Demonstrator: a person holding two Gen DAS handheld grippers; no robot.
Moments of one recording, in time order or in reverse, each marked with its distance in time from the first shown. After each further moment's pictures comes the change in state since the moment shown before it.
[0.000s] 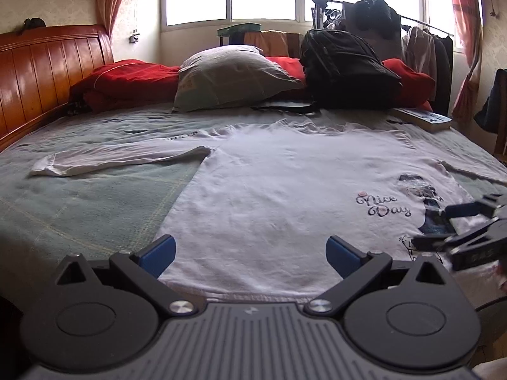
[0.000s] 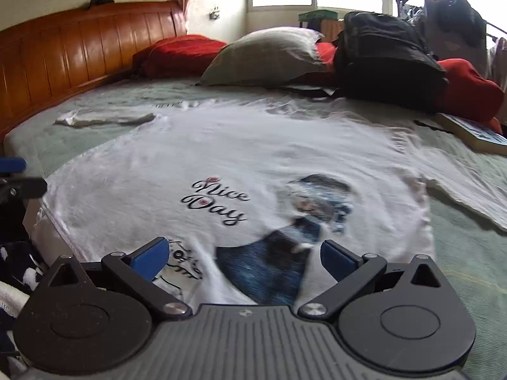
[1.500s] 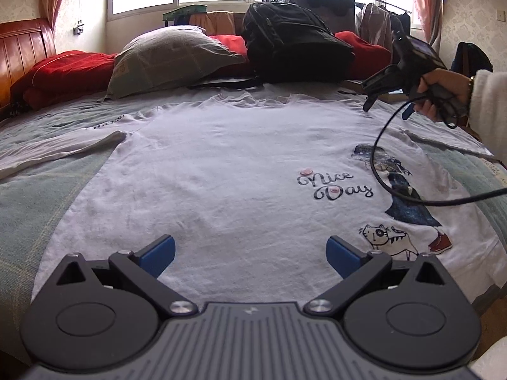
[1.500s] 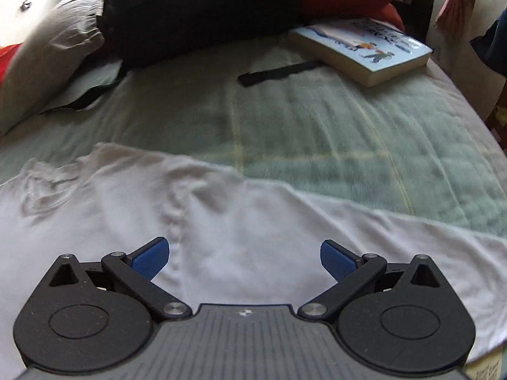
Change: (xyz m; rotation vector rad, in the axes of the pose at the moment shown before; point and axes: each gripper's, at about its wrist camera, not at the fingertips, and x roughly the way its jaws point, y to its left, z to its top) left arm 0.064 -0.050 -0.005 0.086 0.070 -0.164; right arm 0.149 -0.277 0.140 0.505 0.335 -0.400
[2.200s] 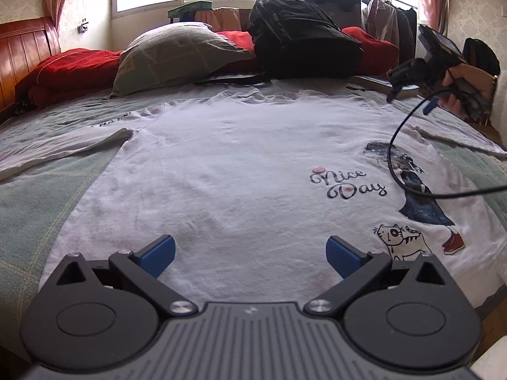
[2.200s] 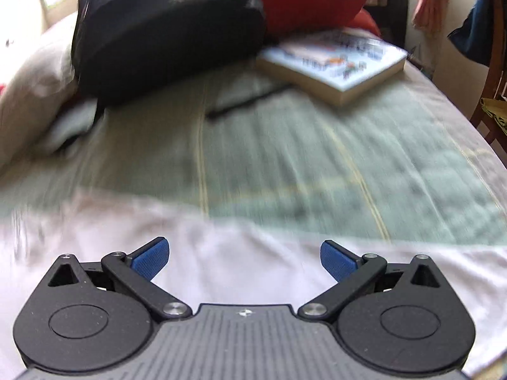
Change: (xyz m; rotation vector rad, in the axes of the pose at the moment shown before) left arm 0.005 0.002 0.002 0.004 0.012 0.023; right arm -0.015 -0.033 0.003 0.044 -0.030 0.018
